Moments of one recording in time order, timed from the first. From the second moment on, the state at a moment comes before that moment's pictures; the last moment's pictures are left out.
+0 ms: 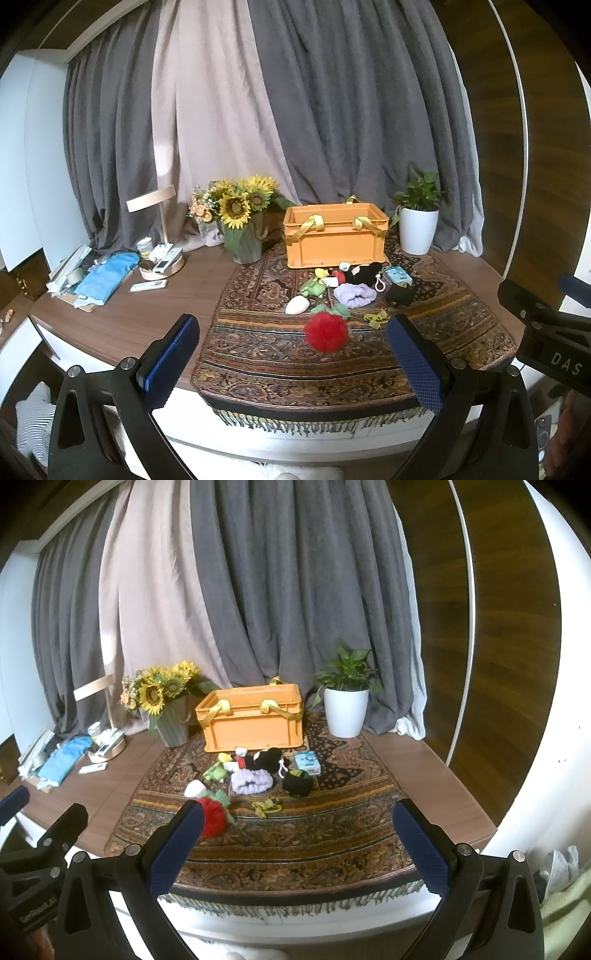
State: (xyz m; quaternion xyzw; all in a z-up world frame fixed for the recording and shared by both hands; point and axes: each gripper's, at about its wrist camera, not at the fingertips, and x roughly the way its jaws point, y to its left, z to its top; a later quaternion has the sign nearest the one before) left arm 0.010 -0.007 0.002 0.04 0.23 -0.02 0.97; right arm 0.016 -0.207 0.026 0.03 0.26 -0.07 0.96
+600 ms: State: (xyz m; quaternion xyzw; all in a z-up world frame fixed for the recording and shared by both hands) left arm 0.004 -0.002 0.004 0.04 0.22 -0.02 0.97; right arm 0.017 -0.207 0.026 0.03 0.26 -0.06 0.96
